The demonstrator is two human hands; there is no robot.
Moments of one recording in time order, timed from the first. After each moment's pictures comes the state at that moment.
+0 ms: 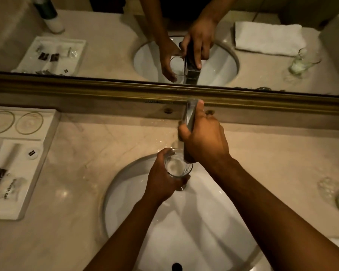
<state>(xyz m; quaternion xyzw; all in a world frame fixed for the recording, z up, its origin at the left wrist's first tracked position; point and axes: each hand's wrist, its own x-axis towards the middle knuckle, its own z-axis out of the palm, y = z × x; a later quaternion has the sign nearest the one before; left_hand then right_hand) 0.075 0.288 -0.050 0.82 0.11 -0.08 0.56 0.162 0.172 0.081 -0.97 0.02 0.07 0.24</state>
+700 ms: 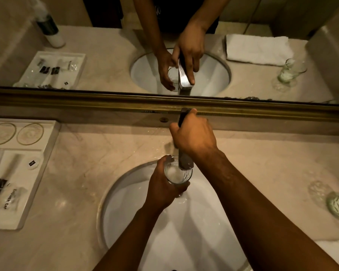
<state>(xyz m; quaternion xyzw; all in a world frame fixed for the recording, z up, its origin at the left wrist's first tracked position) 0.073 0.276 -0.040 0.82 0.12 -0.10 0.55 0.173 0.187 0.113 -0.95 0.06 0.10 0.29</state>
